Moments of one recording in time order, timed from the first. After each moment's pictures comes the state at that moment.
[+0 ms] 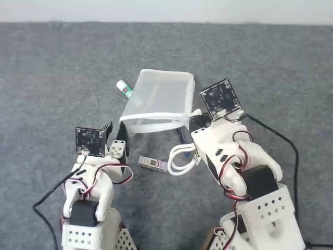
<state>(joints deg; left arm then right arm) -0.9 -103.3 90.8 50.9 5.4 -24.4 -60.0 45.2 59.9 5.5</state>
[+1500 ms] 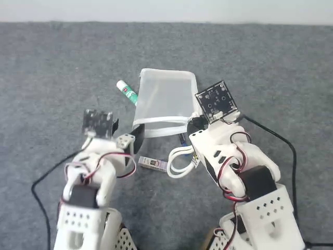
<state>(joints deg) 2.3 -76.2 78.5 46.5 5.2 -25.8 -60.4 46.2 59.9 6.3</state>
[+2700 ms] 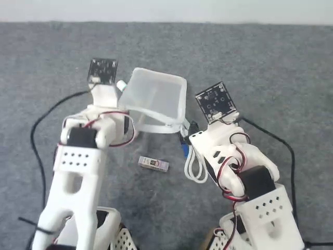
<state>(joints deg) -0.2 -36.1 42.2 60.7 5.6 -25.8 -60.4 47.6 59.5 6.4</state>
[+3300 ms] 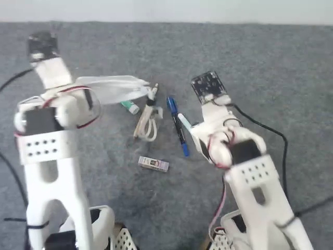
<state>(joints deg) -17.3 -29.8 18.1 76.7 11.2 -22.5 -39.3 42.7 58.2 7.6</state>
